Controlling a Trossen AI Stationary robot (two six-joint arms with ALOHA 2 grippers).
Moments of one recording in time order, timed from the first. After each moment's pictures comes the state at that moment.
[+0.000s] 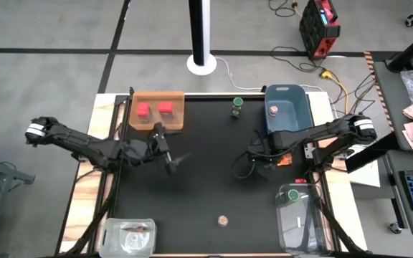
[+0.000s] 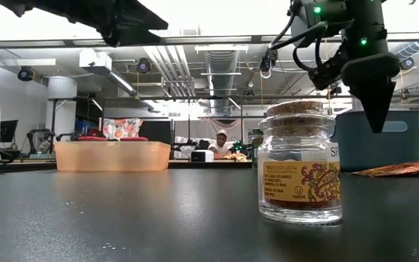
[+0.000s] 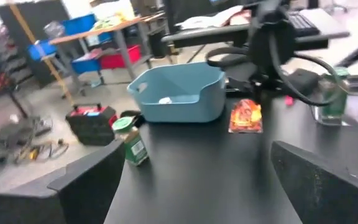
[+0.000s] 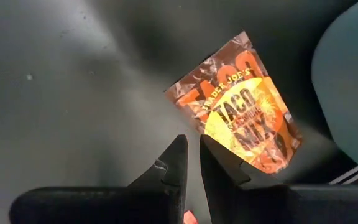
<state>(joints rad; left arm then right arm) -0.22 1.07 0.59 0.30 -0.59 0.09 0.05 1.51 1.01 -1.18 0.04 0.66</state>
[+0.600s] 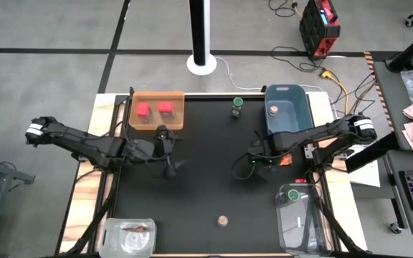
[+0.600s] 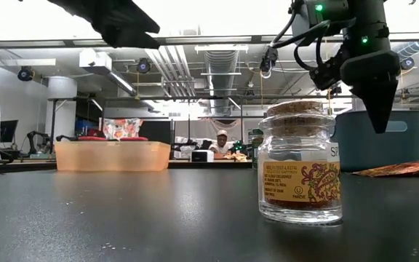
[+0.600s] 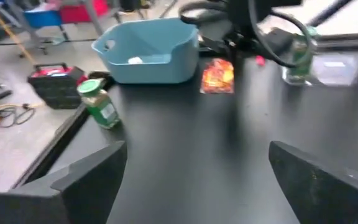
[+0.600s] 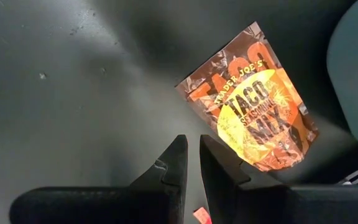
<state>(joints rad) -0.21 1.07 0.73 -0.07 -0.47 -0.05 0.07 1.51 1.01 -1.17 0.01 0.72</state>
